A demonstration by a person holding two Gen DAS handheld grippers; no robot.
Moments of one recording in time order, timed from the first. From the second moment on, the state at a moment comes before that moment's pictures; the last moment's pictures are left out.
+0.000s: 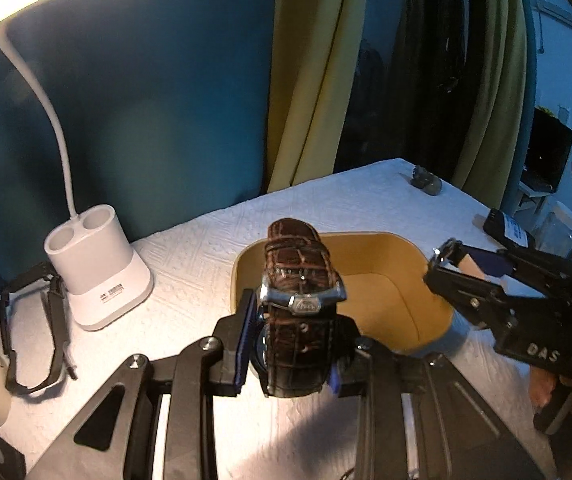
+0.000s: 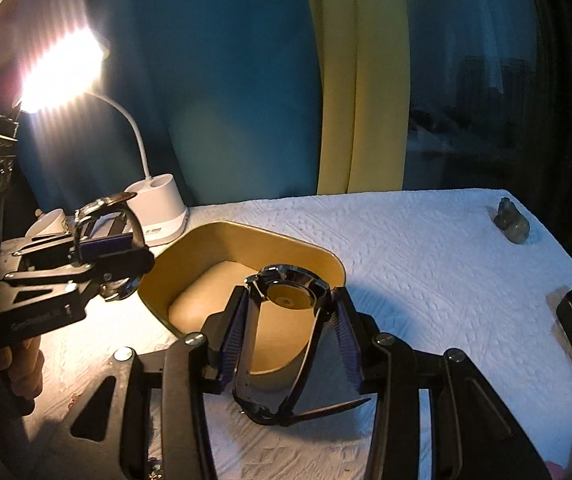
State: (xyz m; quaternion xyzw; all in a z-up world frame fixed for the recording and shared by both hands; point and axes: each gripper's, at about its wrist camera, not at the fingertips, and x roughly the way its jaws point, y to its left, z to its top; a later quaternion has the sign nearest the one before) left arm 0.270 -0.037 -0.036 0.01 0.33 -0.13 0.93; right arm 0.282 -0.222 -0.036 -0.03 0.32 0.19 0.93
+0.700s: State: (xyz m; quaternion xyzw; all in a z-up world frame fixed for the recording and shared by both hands) left arm 0.236 -0.001 -0.002 -0.04 0.30 -0.09 0.95; right arm 0.251 -0.237 -0.023 -0.02 0.31 0.17 0.94
